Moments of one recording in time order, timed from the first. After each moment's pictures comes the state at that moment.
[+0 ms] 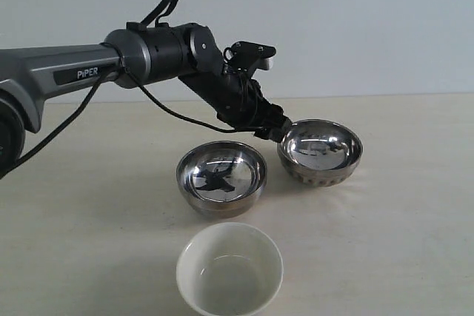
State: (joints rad) left arm -0.55 2.39 -2.03 -0.37 0.71 0.42; right arm 0.19 0.03 0.00 -0.03 0.35 0.14
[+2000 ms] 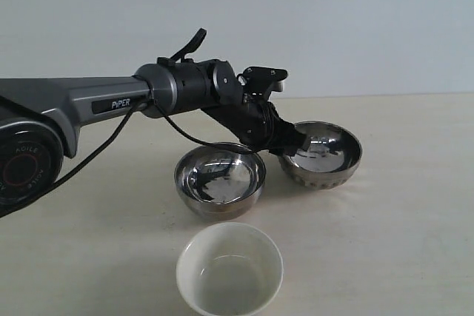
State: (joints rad) left arm -0.60 2.48 -2.03 -0.42 0.57 0.35; right arm 0.19 0.03 0.00 -0.03 0.35 0.14
